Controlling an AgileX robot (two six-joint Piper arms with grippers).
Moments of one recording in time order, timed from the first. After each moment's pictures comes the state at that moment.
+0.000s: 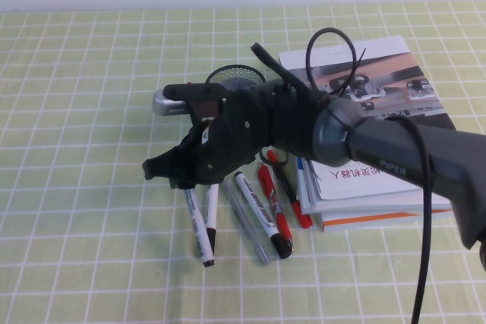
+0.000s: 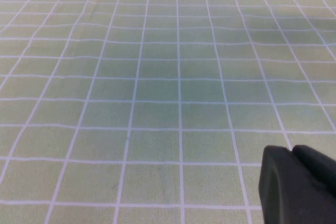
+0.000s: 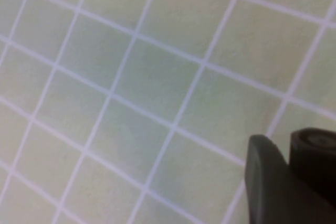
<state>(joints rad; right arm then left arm) 0.81 2.17 -1.77 0.27 0.61 0.26 0.00 -0.02 0.03 -0.11 0.39 0.14</state>
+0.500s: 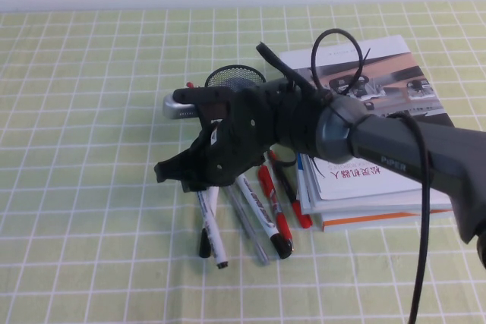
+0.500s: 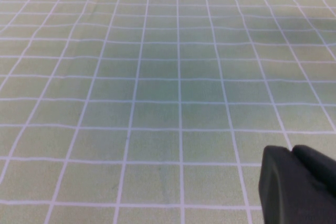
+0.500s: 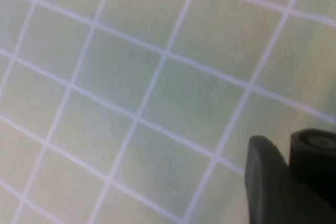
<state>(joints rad) 0.79 2.19 -1.77 0.25 0.65 0.26 0.00 -0.02 0.03 -0.11 0.39 0.14</state>
